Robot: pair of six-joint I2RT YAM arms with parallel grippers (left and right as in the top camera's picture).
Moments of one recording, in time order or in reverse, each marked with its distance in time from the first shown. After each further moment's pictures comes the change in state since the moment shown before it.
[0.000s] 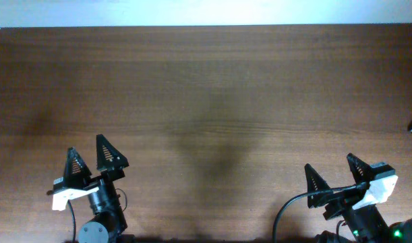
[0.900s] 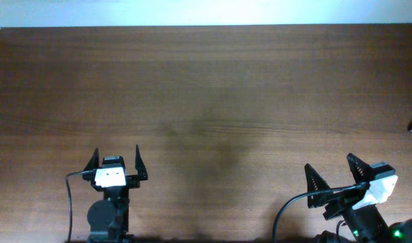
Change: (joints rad) left arm 0.021 -0.042 -0.013 -0.449 0.248 0.549; right arm 0.000 0.000 0.000 -0.001 0.000 0.000
